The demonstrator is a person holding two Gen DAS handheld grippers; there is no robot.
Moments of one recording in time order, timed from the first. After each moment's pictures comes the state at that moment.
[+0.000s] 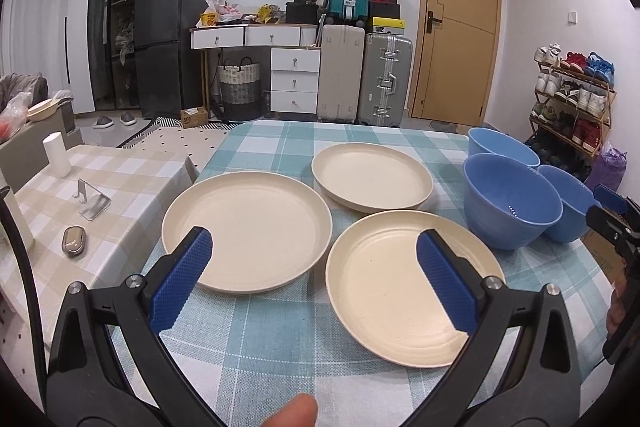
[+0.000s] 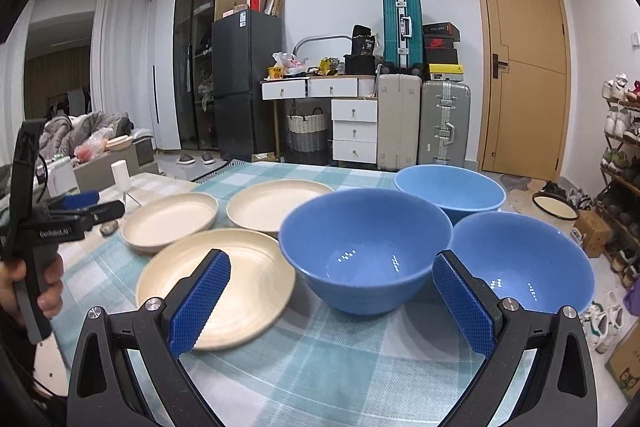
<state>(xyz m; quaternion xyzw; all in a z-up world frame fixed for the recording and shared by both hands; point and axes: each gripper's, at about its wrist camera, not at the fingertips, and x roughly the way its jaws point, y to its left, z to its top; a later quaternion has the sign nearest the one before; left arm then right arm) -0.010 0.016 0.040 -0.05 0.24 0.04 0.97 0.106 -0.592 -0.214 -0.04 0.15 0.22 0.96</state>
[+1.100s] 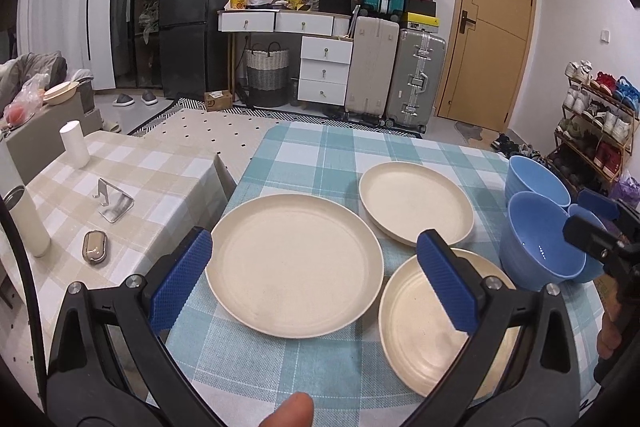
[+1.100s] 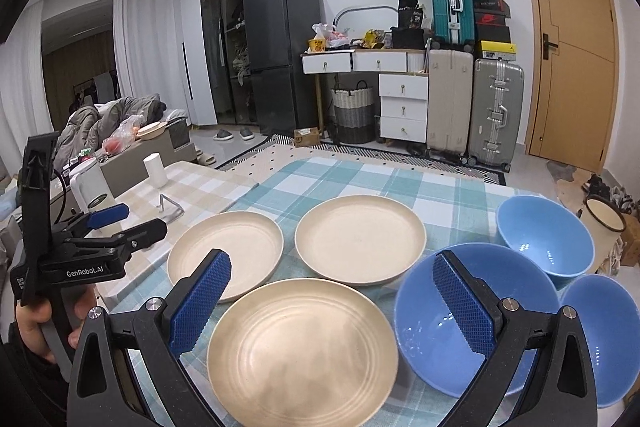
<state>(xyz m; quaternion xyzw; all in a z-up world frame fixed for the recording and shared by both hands) 0.037 0.080 0.079 -0.09 0.27 0.08 0.96 0.180 -0.460 -0.150 -0.06 0.23 0.28 0.93</state>
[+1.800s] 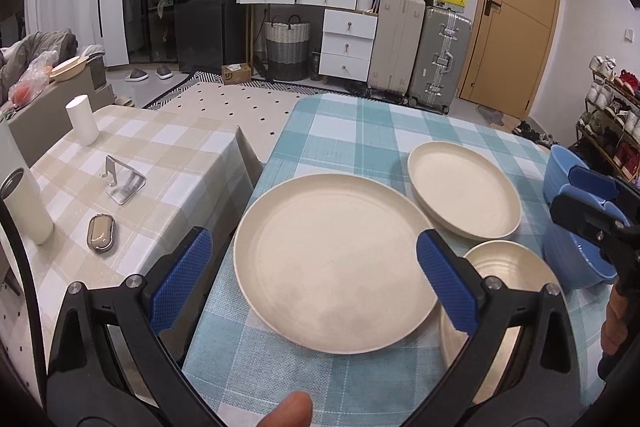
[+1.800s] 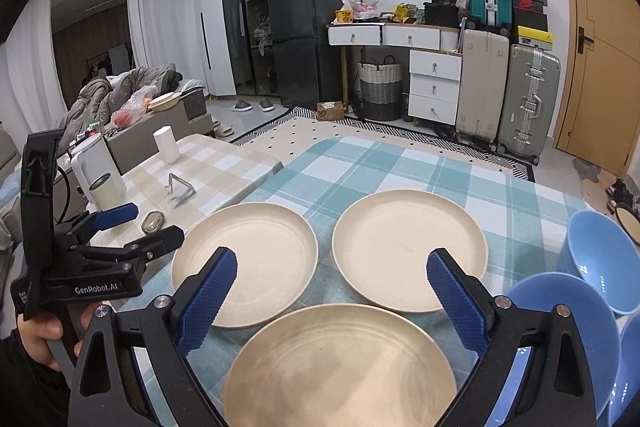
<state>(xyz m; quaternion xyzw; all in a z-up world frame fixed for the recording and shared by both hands) 0.083 0.130 0.035 -0.09 0.31 0.12 0.94 0.234 -0.372 -0.176 -0.09 0.26 0.32 0.91</state>
